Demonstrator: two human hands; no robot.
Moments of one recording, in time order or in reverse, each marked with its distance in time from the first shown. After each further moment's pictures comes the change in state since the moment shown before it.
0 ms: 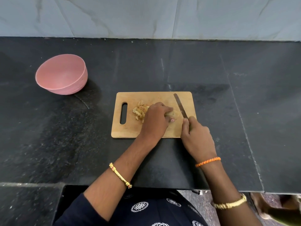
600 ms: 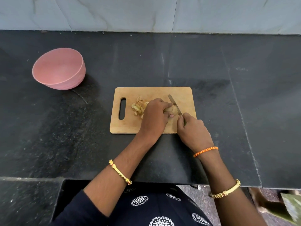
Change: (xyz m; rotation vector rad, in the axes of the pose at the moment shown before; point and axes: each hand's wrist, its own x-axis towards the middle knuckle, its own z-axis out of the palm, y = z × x) left_hand -0.004 0.002 0.002 -0.006 0.037 -0.002; right_hand 0.015 0.003 0.005 -0.125 -0.121 -0.025
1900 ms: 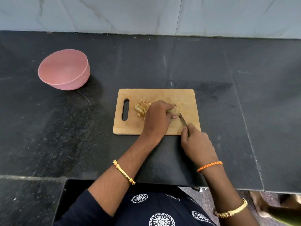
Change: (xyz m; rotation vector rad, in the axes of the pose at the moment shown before) left_hand 0.001 0.000 0.000 -0.019 0.034 -0.024; right_hand -0.021 0.008 0.009 0.023 -0.015 0.054
